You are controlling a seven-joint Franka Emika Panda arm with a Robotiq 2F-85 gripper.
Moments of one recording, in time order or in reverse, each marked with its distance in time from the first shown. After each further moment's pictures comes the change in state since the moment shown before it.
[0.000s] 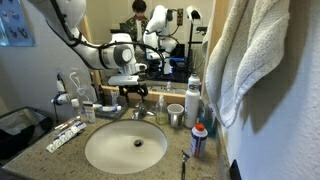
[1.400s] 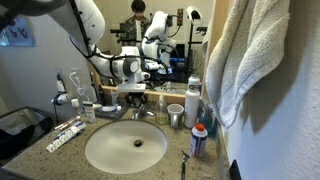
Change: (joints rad) arm -0.060 0.213 0.067 0.187 0.054 -0.002 -0.164
